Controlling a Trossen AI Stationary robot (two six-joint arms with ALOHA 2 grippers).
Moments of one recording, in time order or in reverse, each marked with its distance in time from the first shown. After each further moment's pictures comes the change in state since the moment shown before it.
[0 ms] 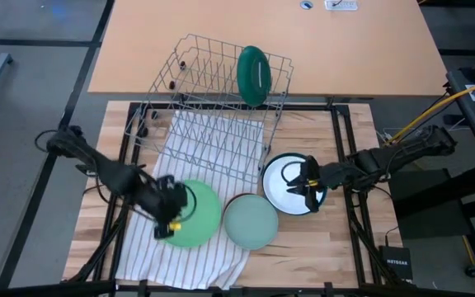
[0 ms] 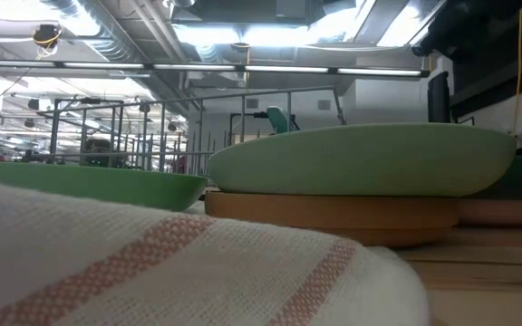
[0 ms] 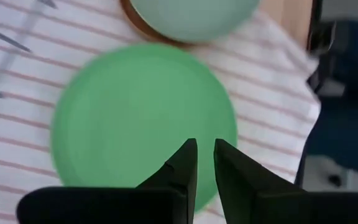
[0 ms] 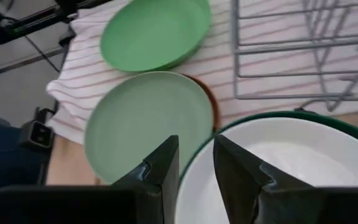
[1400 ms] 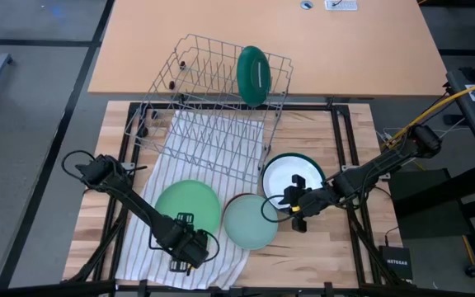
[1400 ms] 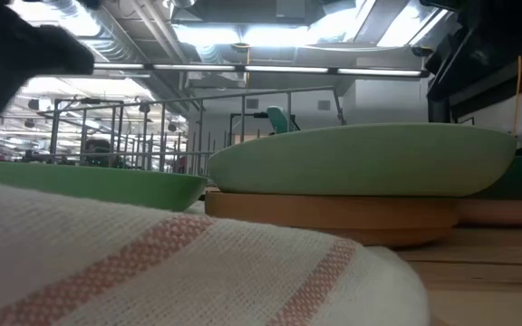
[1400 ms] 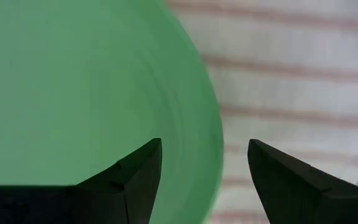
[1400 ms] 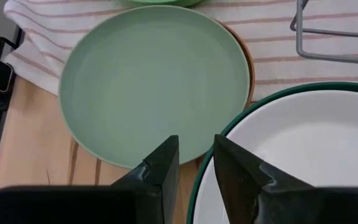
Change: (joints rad) left arm -0.107 0.497 0.000 0.157 0.144 0.061; right arm 0.130 0.318 0.000 0.104 0.060 -0.004
